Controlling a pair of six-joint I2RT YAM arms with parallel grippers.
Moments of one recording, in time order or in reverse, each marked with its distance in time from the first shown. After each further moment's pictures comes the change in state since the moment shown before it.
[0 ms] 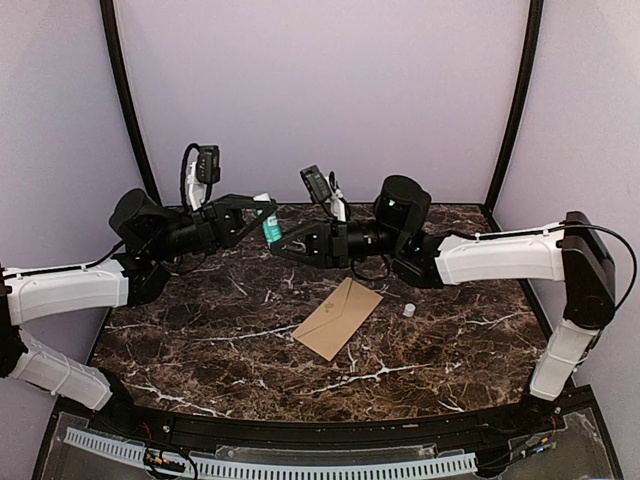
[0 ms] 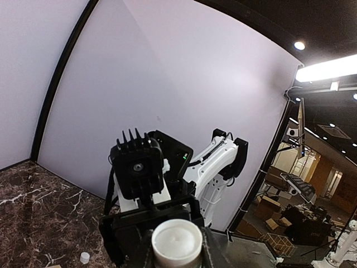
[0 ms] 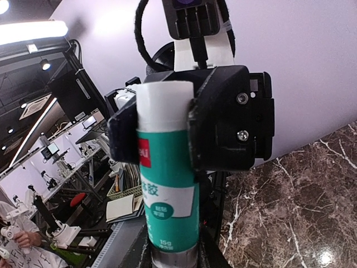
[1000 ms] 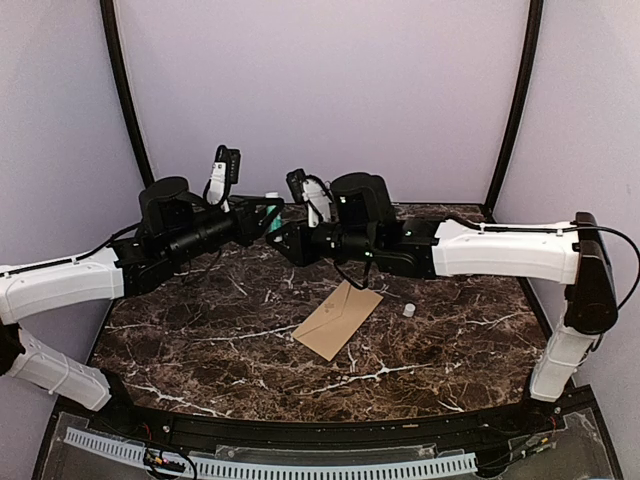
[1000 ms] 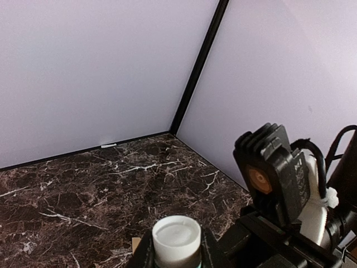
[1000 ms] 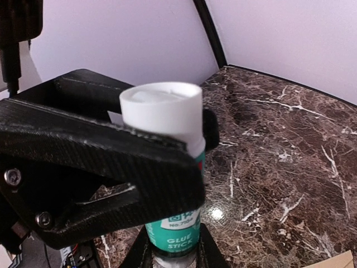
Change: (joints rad) left arm -0.118 -0.010 0.145 -0.613 -0.669 0.381; right arm 0.111 -0.003 0.212 -0.693 0.843 -0.299
